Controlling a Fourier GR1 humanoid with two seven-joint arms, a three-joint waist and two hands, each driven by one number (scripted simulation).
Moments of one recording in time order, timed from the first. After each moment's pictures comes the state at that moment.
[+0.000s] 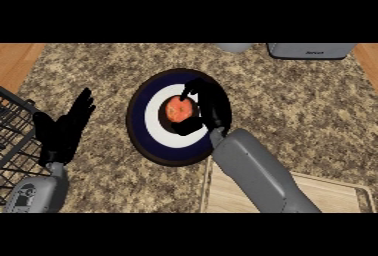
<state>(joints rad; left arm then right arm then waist) -0.18 0.25 0.03 -1.40 0.07 0.04 0.17 -0.74 0.00 0.49 -1.00 0.47 -0.43 0.44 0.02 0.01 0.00</state>
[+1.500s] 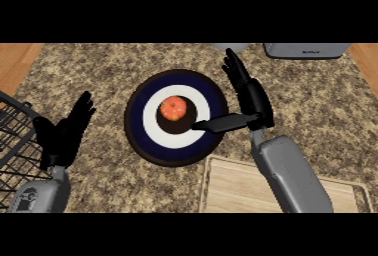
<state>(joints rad) -0.16 0.21 0.05 -1.41 0.04 0.03 0.16 -0.53 -0.04 0.20 -1.27 -0.13 -0.19 -0.05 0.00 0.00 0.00</state>
